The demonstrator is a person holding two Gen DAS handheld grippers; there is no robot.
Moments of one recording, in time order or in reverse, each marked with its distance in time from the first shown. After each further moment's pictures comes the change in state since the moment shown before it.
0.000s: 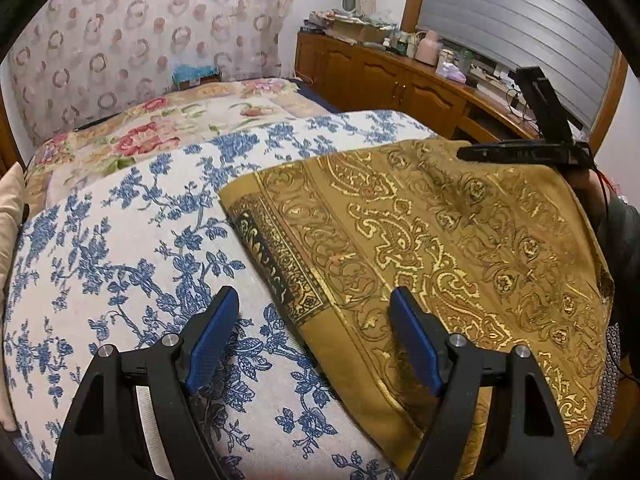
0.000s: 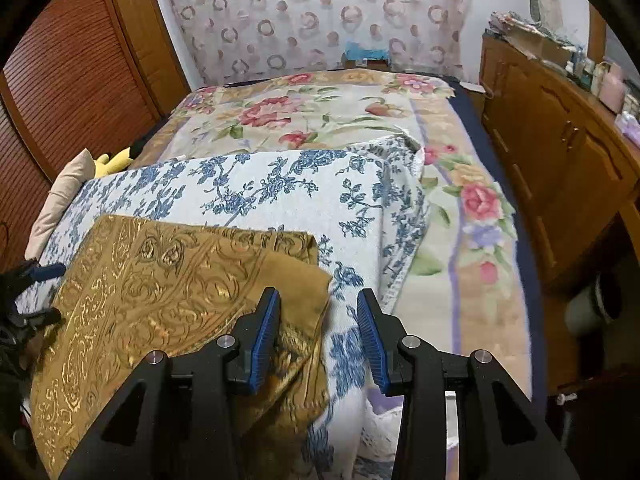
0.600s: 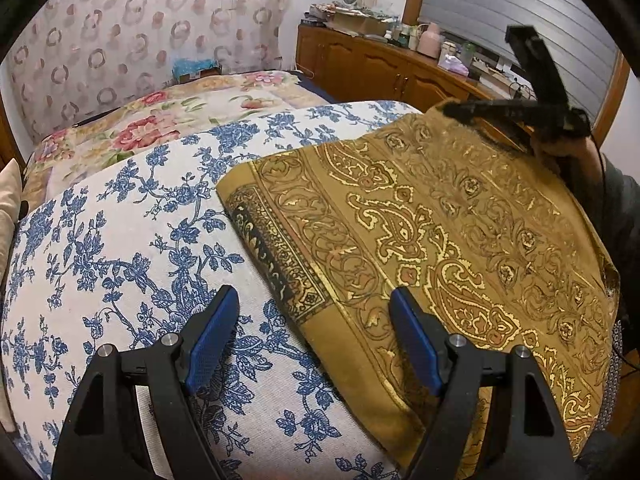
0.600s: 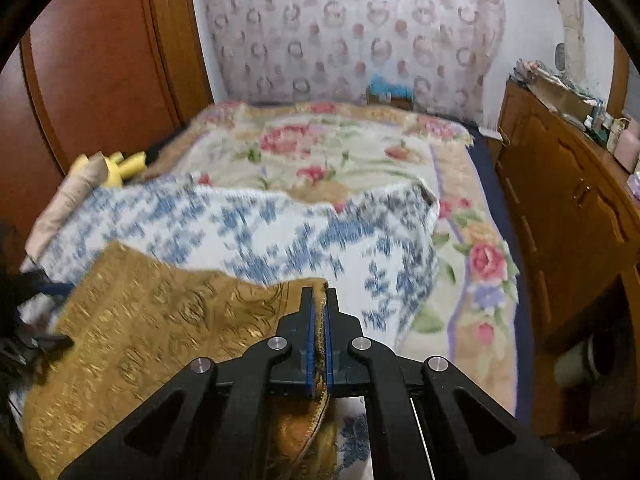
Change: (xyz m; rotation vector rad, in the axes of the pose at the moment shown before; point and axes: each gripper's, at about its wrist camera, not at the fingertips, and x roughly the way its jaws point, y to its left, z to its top) left arm 0.005 -0.001 -0.001 0.002 0.028 0.008; right arm -0.002 0.010 0.034 -0.136 -0.082 -0.024
